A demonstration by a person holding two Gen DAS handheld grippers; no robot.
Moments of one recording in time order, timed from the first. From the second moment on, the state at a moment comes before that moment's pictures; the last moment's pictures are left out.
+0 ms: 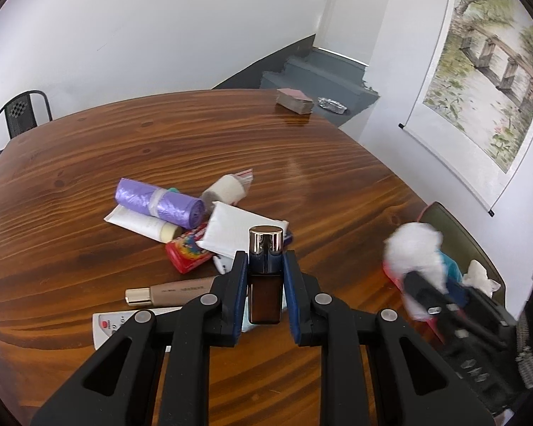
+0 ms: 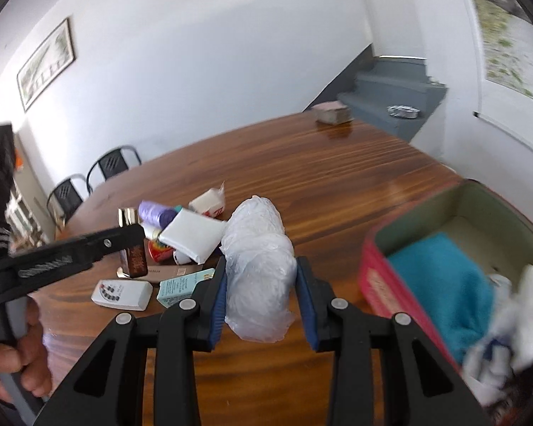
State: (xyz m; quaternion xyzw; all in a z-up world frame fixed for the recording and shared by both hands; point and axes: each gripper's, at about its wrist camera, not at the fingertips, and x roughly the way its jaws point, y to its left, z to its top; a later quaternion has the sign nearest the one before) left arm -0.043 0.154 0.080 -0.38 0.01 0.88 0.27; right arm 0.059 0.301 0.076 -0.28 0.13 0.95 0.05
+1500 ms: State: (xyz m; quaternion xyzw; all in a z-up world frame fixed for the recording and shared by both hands) left arm 0.044 0.372 0.093 -0.38 0.07 0.81 0.45; right arm 0.183 0.474 0.068 -0.25 0.20 0.92 0.23
